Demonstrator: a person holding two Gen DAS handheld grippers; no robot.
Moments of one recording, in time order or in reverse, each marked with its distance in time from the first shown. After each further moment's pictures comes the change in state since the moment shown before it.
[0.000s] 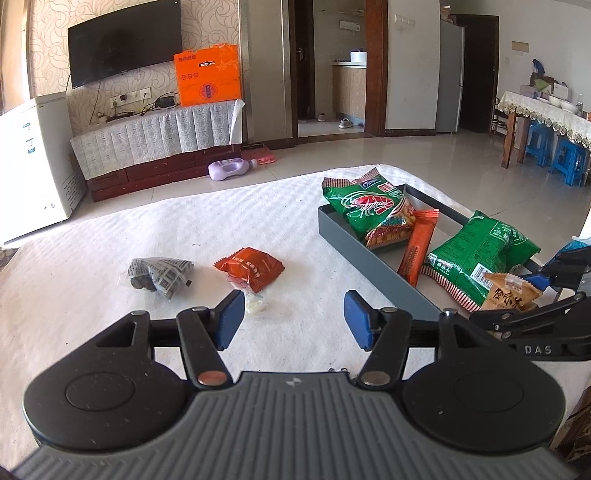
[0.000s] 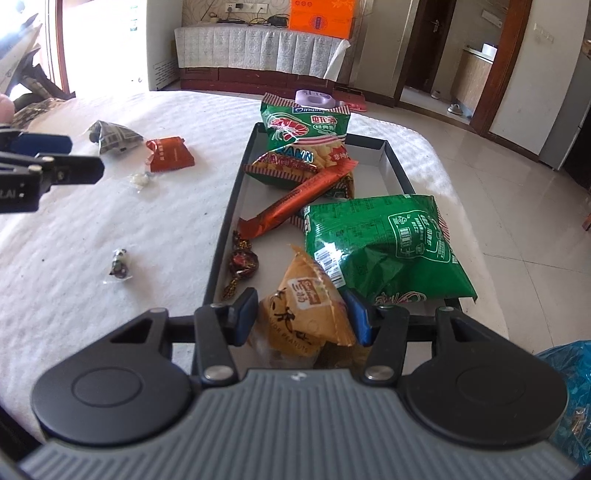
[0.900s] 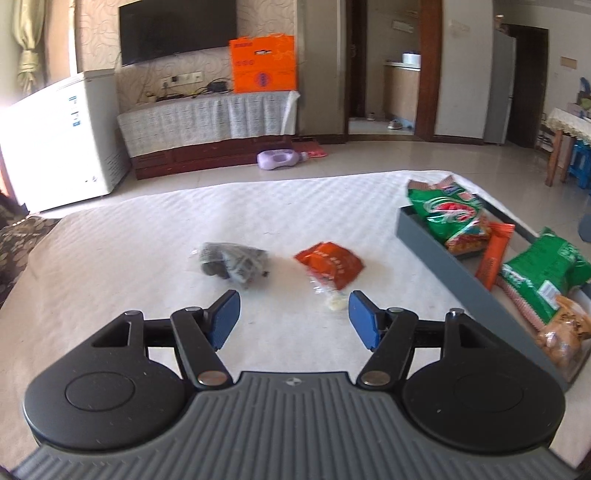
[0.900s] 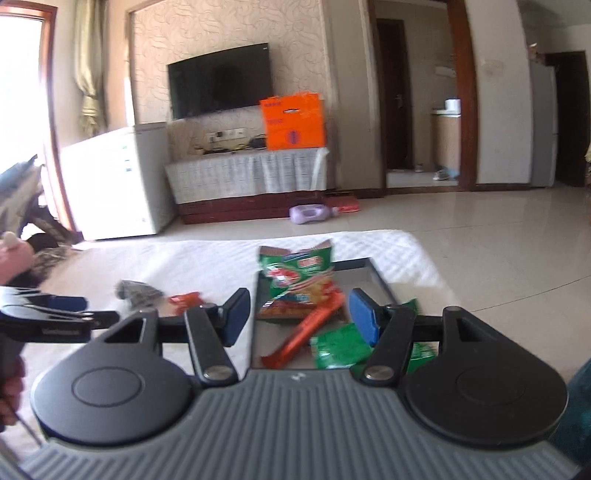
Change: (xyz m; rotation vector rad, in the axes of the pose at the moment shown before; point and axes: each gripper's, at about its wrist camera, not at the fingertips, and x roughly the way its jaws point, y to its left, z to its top) left arm 0.008 0.064 -0.002 -0.114 0.026 0.138; right arm -0.061 -0.015 0.021 0.197 -0.378 0.129
